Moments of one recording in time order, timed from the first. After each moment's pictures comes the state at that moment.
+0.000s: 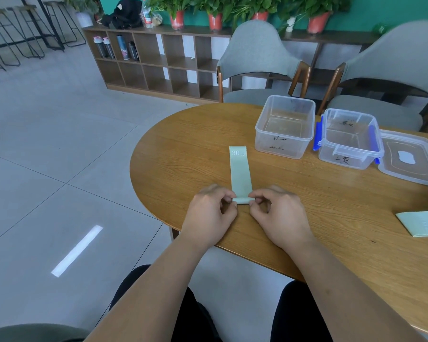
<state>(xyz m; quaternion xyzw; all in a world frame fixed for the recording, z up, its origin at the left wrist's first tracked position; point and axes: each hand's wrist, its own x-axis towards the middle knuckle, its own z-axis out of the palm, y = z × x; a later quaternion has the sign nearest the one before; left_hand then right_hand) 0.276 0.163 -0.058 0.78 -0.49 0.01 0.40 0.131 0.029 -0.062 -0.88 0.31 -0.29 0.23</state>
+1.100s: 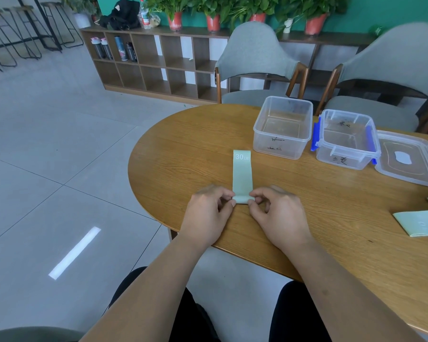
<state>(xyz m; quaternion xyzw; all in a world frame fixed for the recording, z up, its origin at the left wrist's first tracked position) 0.277 0.161 -0.056 0.78 -0.48 0.00 0.40 0.131 0.028 -0.063 -0.88 0.30 -0.31 0.20</state>
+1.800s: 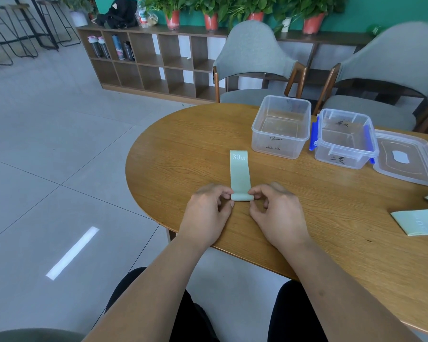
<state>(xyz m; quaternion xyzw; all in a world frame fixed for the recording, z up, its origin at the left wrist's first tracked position) 0.276 0.158 -0.057 0.78 -0.48 0.00 0.40 0.132 0.030 -0.061 -0.88 0.31 -0.31 0.20</state>
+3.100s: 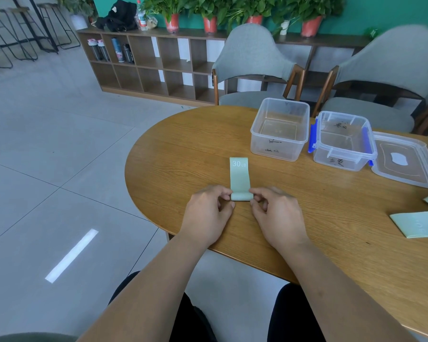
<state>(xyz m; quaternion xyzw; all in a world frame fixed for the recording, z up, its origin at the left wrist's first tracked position) 0.278 0.152 -0.053 0.80 -0.46 -0.04 0.39 0.134 0.030 -0.057 -0.87 0.33 -0.30 0.21</state>
